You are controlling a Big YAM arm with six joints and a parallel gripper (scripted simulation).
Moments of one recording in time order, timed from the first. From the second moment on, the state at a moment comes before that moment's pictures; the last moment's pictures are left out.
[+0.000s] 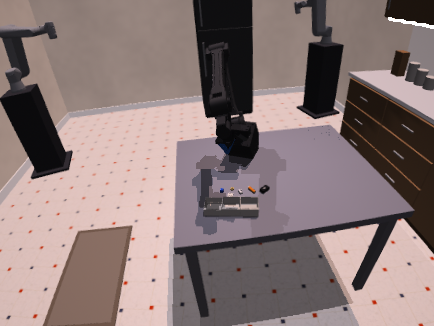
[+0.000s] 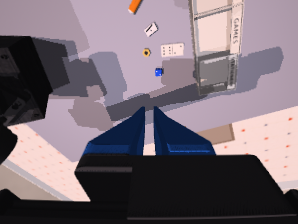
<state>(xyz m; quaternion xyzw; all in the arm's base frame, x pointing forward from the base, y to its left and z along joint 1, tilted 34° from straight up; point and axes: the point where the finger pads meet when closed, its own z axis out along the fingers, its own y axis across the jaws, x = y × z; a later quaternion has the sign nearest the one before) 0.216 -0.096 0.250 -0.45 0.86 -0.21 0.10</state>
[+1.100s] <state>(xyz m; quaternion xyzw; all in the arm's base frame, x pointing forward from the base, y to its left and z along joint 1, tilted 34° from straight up) 0.253 -0.057 0.207 -0.24 0.94 -0.20 0.15</state>
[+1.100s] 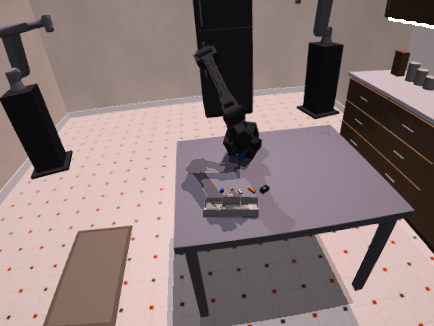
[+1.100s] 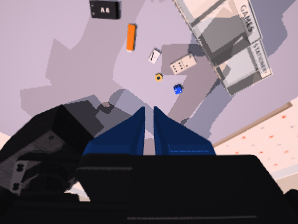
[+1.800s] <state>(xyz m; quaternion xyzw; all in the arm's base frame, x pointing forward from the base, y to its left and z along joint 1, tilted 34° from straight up) 0.266 -0.014 0.201 -0.04 0.96 -0.17 0.21</state>
